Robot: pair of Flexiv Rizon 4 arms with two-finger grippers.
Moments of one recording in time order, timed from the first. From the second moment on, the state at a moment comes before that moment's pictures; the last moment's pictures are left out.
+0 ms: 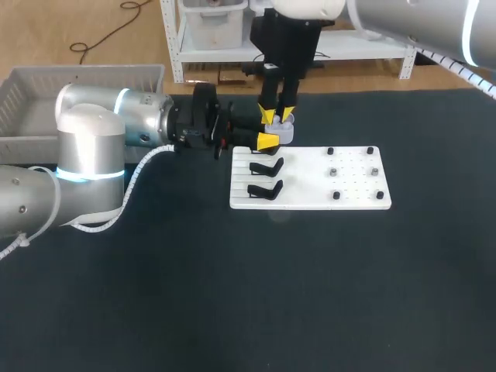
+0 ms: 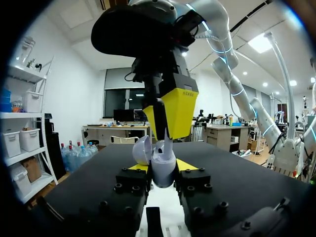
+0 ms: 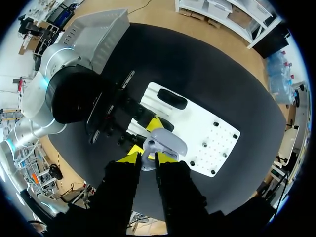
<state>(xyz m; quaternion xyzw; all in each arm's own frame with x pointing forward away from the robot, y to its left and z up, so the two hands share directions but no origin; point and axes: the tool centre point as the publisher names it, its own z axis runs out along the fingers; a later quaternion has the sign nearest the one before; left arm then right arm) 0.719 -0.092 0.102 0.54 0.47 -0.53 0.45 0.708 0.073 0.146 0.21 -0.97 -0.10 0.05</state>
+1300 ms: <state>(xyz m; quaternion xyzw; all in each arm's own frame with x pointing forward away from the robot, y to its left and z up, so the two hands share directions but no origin) 0.719 -0.092 0.102 0.54 0.47 -0.53 0.45 0.712 0.078 0.146 0.21 -0.97 -0.10 0.05</state>
